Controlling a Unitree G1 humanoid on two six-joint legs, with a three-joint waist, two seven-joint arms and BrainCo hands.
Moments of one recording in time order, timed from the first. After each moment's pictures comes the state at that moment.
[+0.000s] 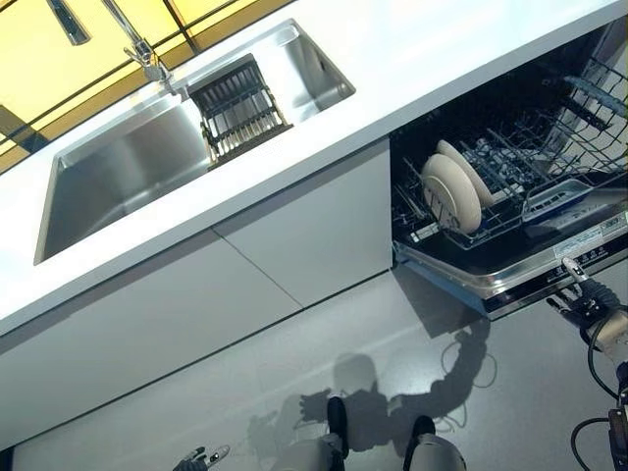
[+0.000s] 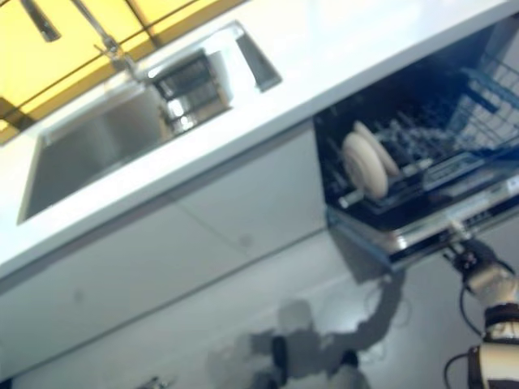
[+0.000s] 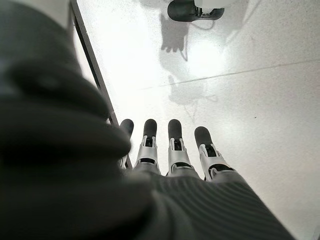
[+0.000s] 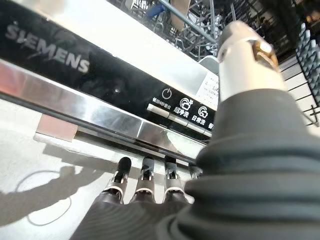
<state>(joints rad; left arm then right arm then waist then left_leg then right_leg) 0.12 0.32 -0.14 1.01 -0.41 -0.05 -0.06 -0.57 -0.88 -0.10 1.03 1.11 0.31 -0.02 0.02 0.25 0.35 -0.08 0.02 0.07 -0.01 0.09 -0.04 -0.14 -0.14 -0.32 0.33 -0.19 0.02</state>
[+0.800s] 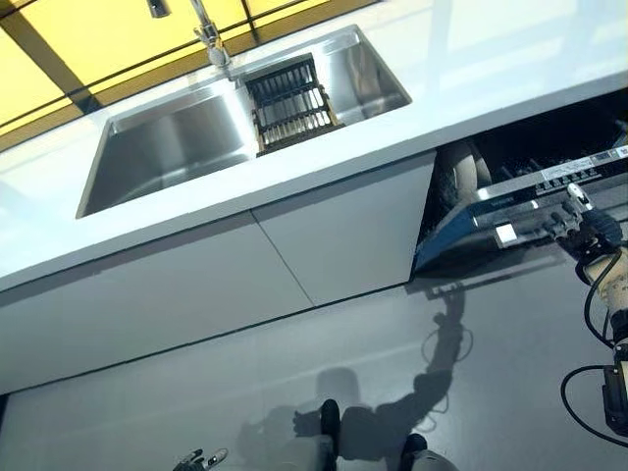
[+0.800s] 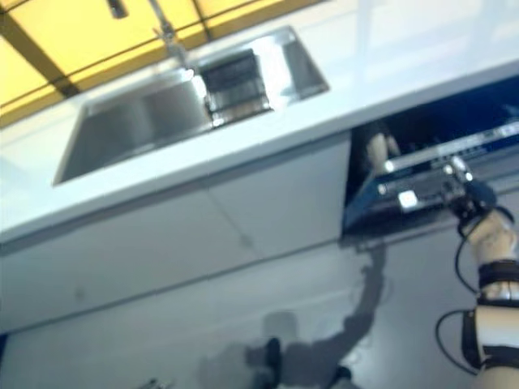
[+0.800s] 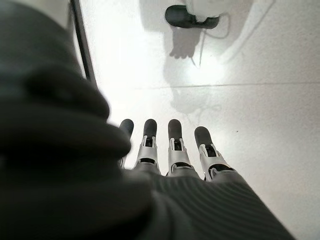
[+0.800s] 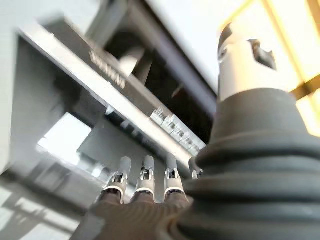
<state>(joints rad) 0.13 0.34 -0.13 1.00 -0.37 -0.05 -0.06 -0.83 -0.89 -0.06 0.98 1.13 0.24 0.06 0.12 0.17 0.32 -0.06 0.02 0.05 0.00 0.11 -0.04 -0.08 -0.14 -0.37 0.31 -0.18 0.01</state>
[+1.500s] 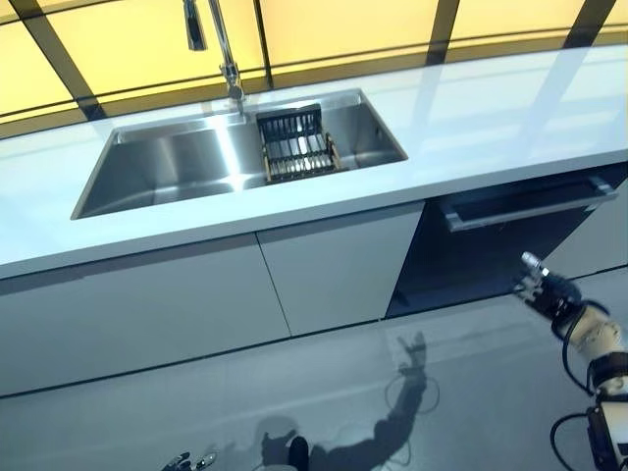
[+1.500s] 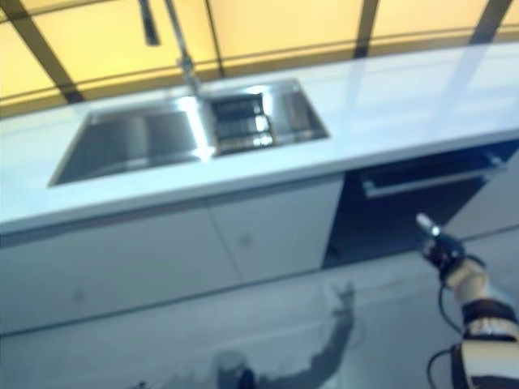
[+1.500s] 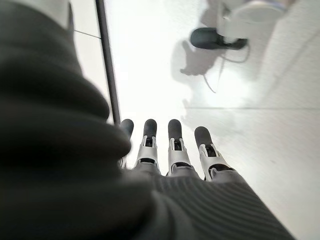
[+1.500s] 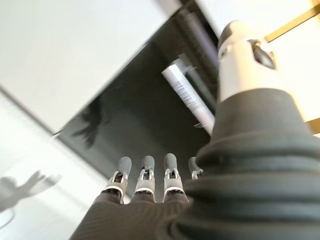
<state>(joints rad) 0.14 0.37 -0.10 1.00 -0.36 -0.06 -0.06 -0.45 -0.71 -0.11 1.00 0.91 0.29 0.17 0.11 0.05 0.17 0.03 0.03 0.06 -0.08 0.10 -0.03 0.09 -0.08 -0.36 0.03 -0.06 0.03</state>
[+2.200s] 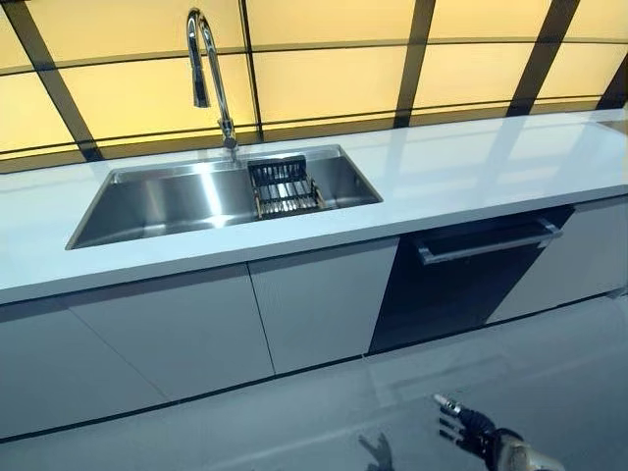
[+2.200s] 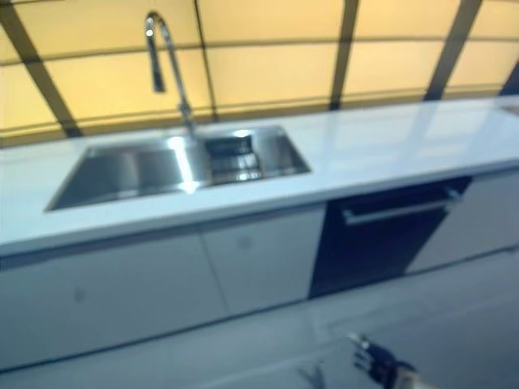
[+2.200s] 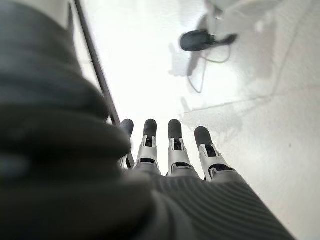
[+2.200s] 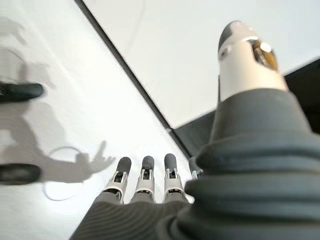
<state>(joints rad) 0.08 0.37 -0.18 1.08 -0.07 0.06 -0.07 -0.07 -0.36 0.05 0.99 0.64 0.23 0.25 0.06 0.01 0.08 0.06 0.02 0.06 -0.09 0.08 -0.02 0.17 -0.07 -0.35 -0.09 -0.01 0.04</state>
